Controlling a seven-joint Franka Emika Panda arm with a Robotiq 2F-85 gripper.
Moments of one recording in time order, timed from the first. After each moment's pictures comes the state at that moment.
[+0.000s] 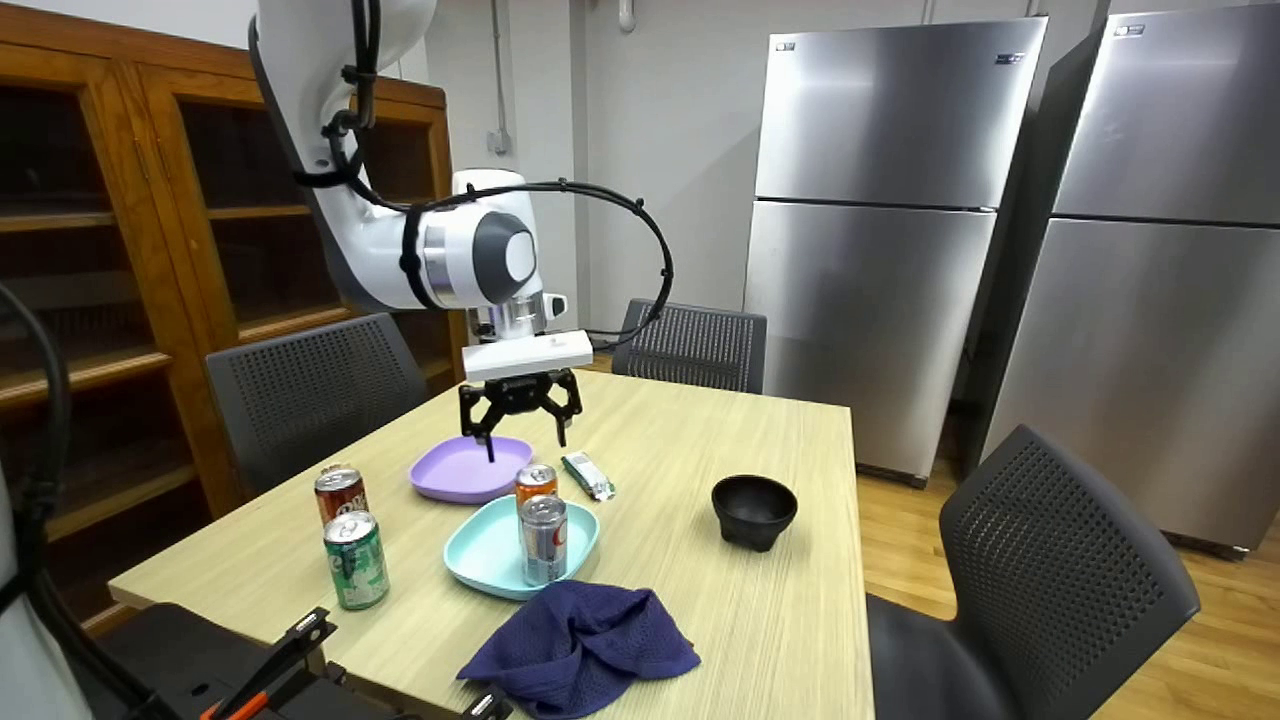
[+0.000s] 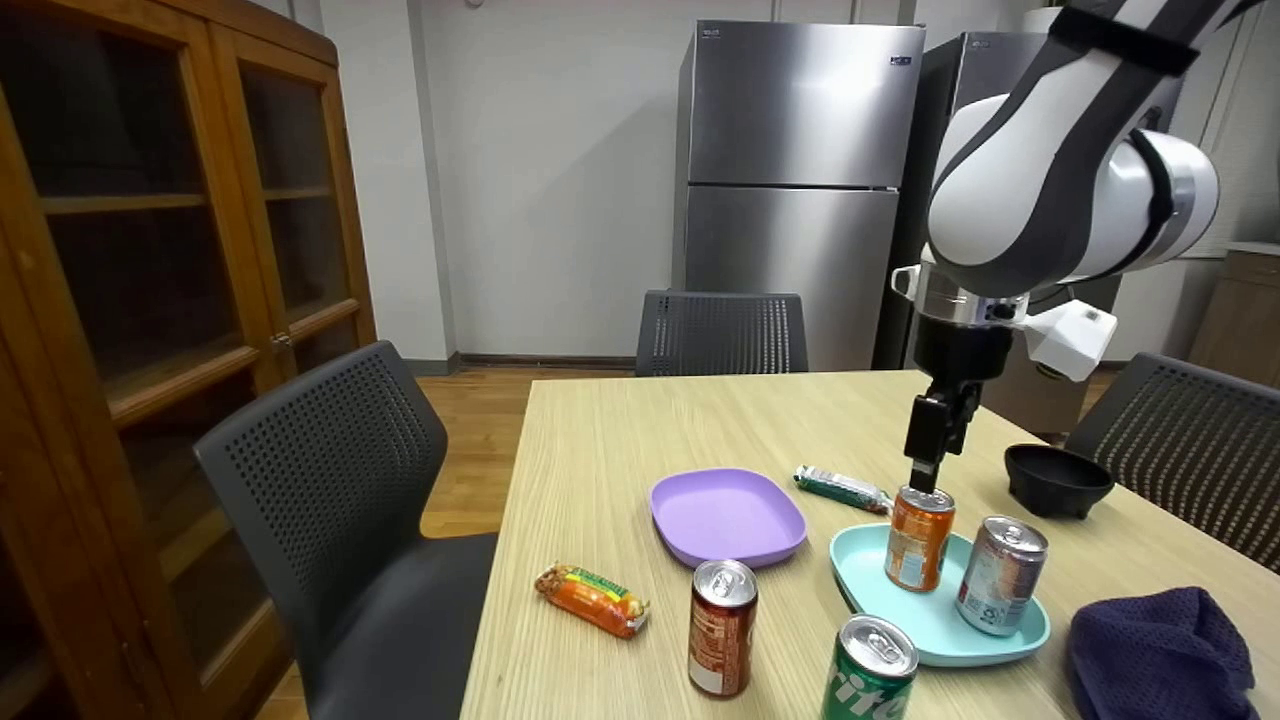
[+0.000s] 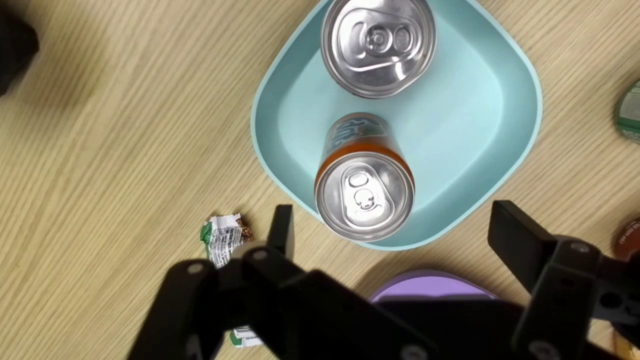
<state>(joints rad) -0.04 0.26 0.11 -2.44 -0.24 2.73 -0.54</state>
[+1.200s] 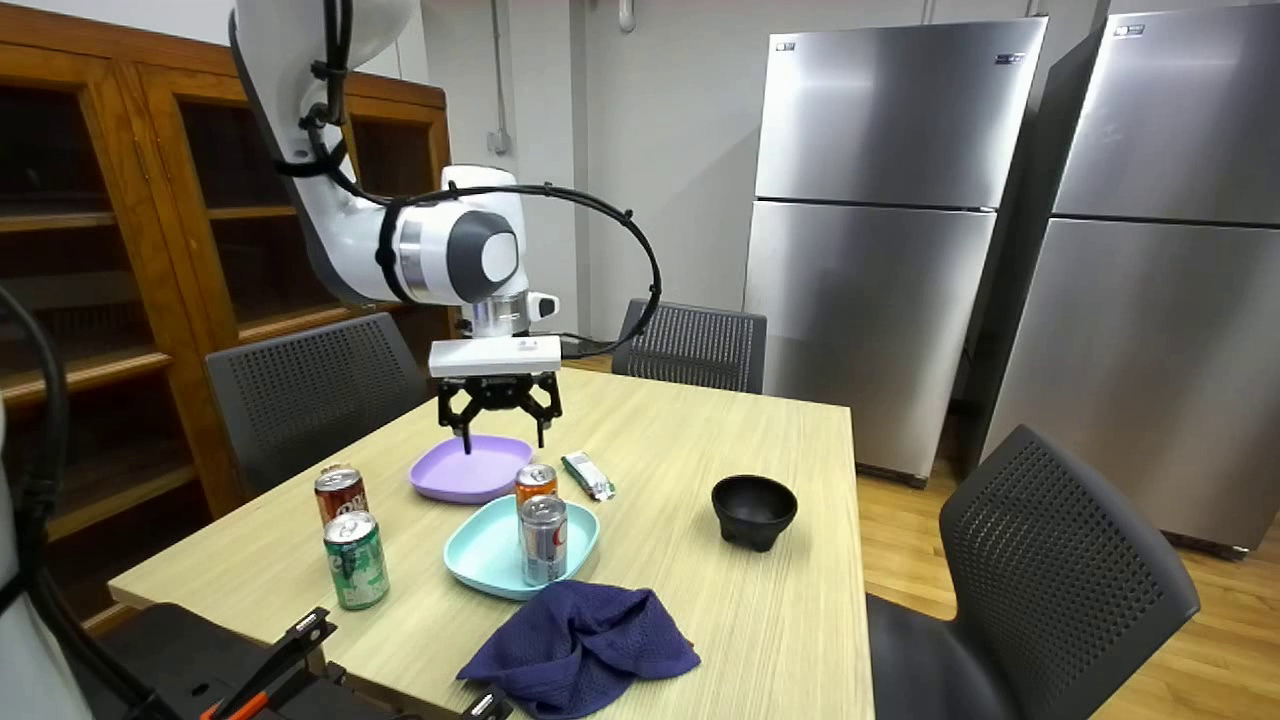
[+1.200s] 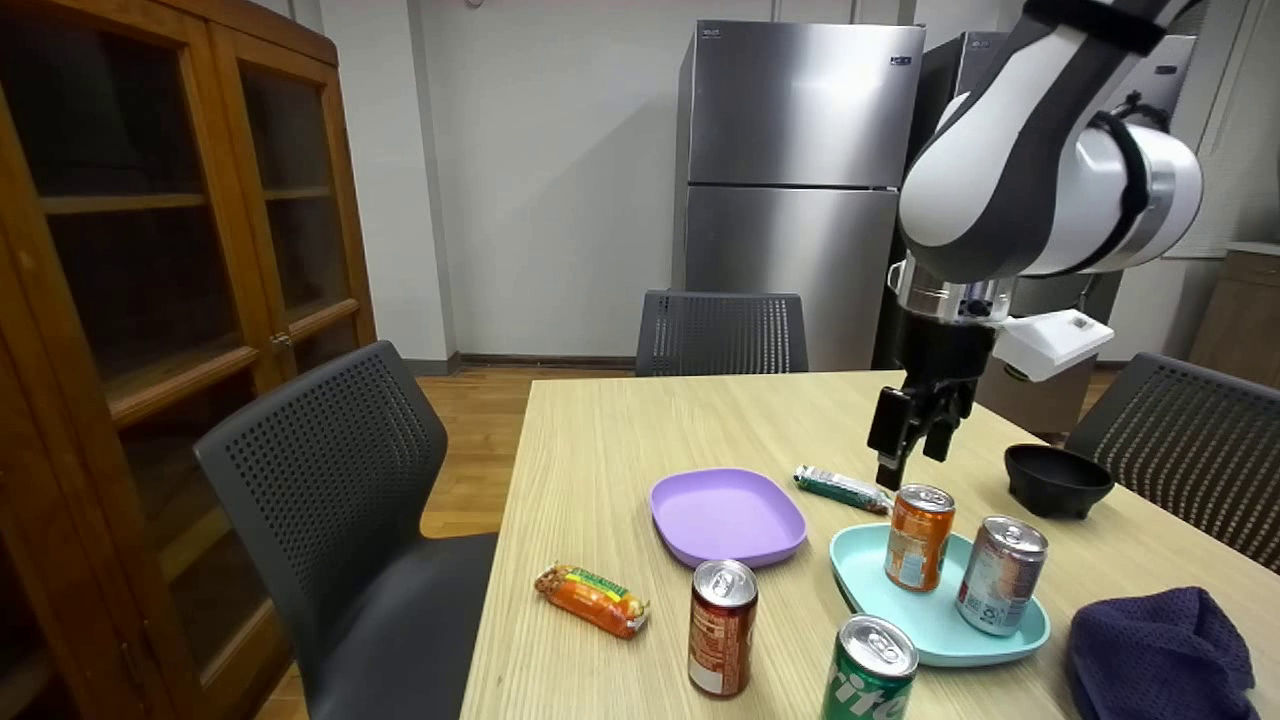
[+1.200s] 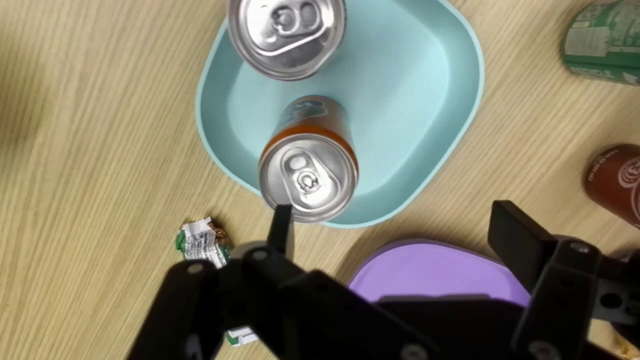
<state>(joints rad) -0.02 0.24 0.14 -2.45 -0.10 2.73 -0.44</state>
